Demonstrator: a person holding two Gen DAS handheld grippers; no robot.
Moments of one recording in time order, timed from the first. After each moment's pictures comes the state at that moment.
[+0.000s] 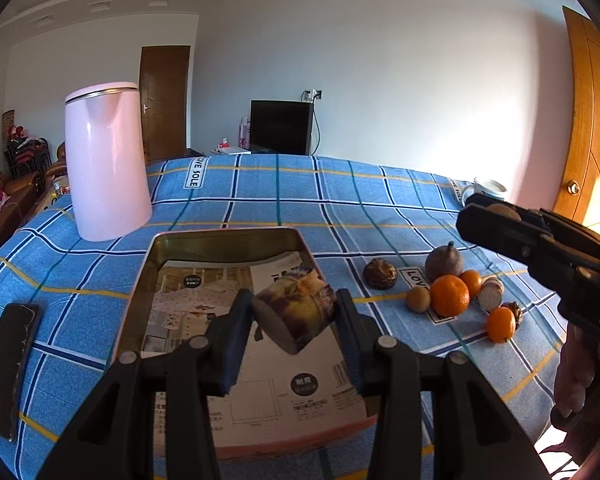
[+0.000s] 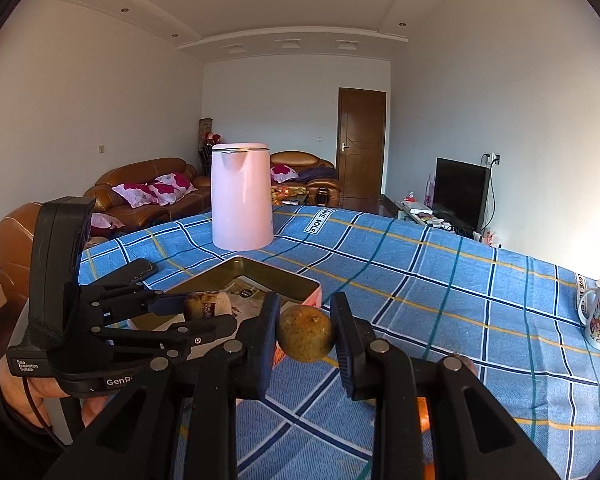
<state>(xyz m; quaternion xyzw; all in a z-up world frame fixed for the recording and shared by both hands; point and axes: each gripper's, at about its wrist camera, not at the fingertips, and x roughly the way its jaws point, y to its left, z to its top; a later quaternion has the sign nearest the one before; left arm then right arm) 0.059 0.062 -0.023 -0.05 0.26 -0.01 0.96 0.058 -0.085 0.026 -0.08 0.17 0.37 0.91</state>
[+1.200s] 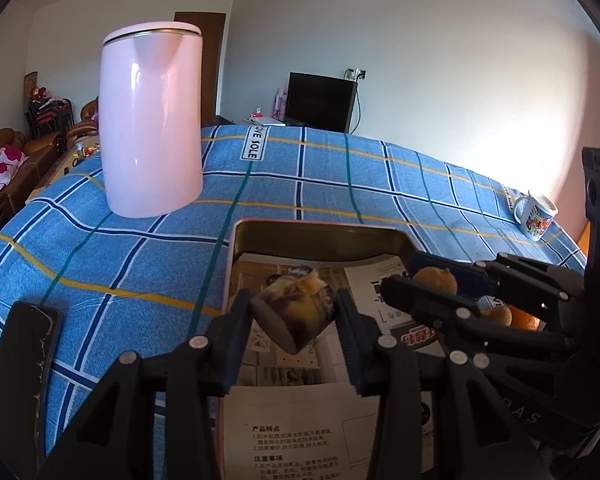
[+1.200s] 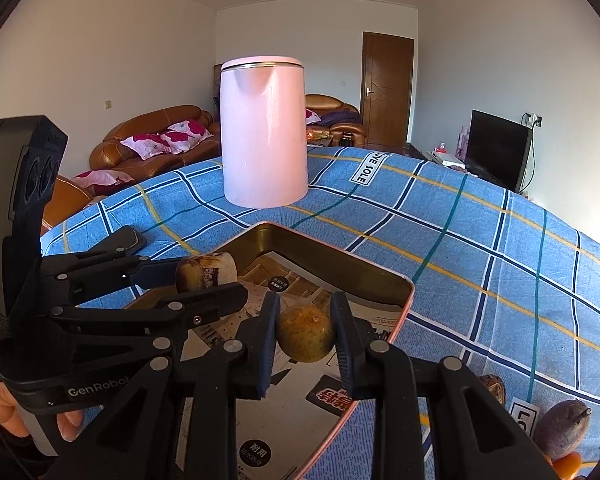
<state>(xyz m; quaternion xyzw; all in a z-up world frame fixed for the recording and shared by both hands) 0.100 0.136 -0.038 -0.09 0.31 0.04 0.95 0.125 0.036 -0.020 -0.12 0.27 0.39 0.87</state>
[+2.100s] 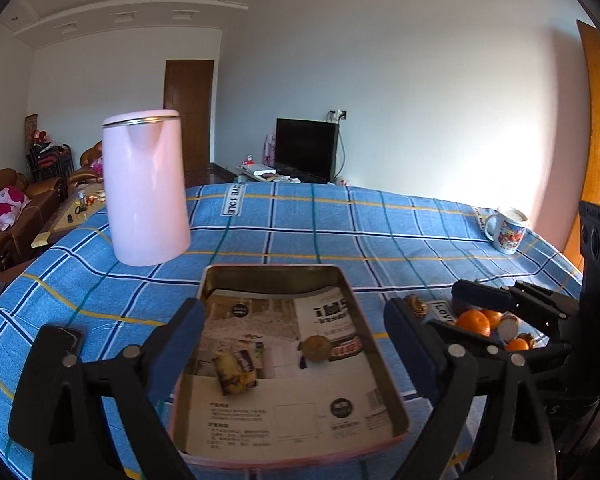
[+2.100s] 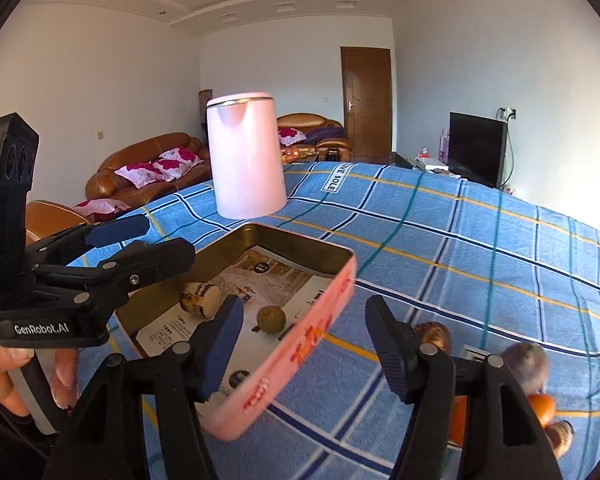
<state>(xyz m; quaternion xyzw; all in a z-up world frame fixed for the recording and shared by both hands) 0.050 0.080 0.006 -0.05 0.23 0.02 0.97 0.086 -0.051 -0.003 -0.07 0.24 0.37 0.90</state>
